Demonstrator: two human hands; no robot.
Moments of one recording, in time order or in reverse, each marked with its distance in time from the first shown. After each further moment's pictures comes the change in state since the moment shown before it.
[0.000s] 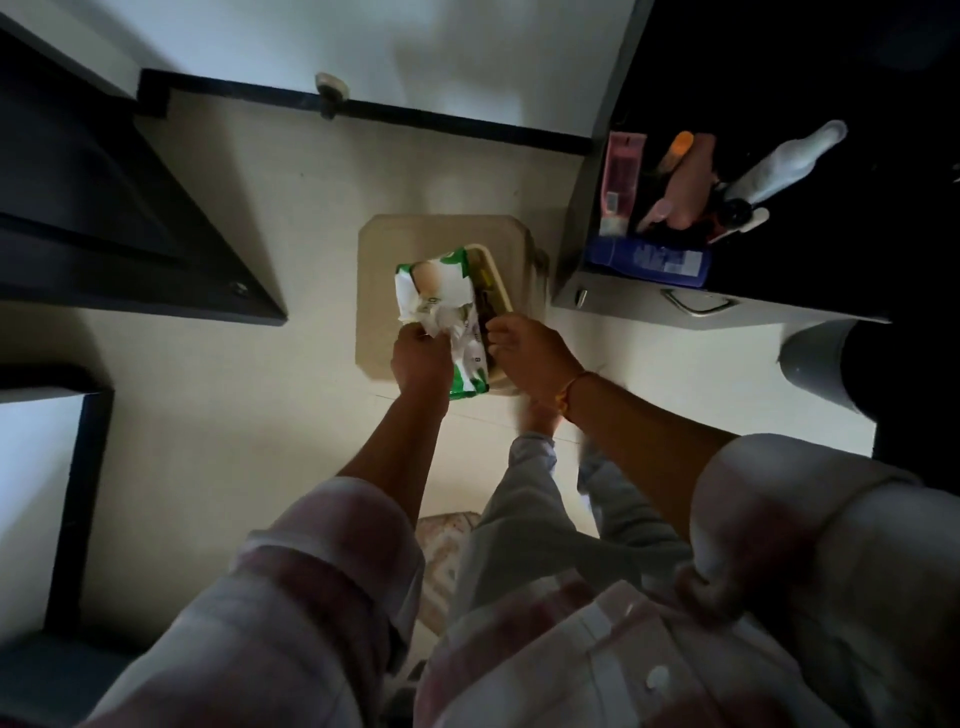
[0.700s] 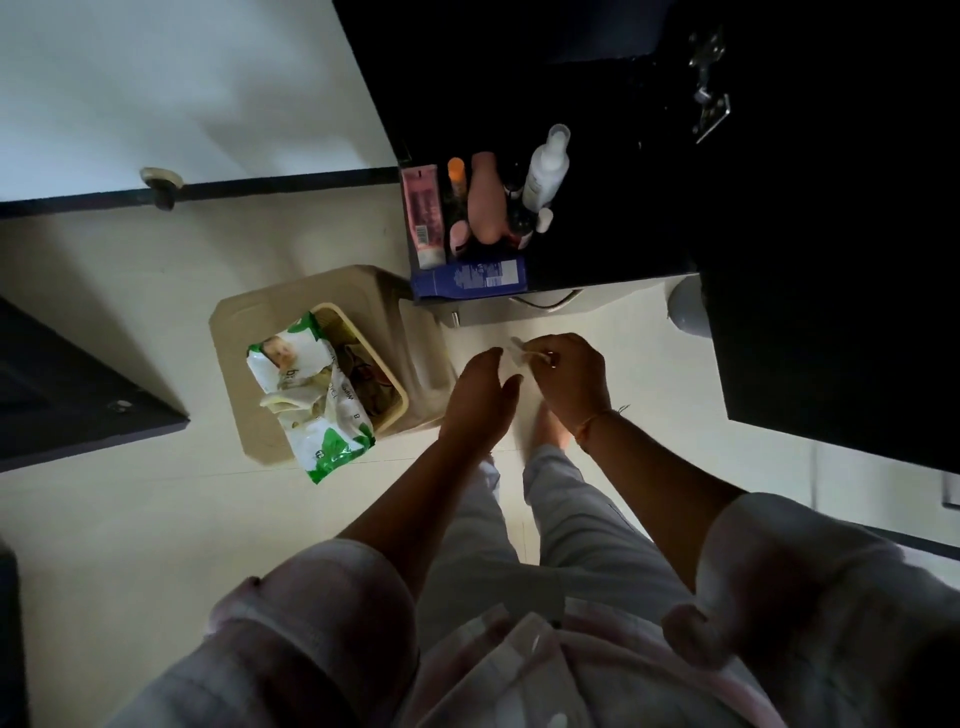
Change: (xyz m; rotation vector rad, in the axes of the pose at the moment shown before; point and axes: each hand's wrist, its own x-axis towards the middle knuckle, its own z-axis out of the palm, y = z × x) left_hand -0.136 0.051 0.136 0.529 -0.586 0.725; right_hand -0.065 0.126 -0.125 -0.075 0.675 0.098
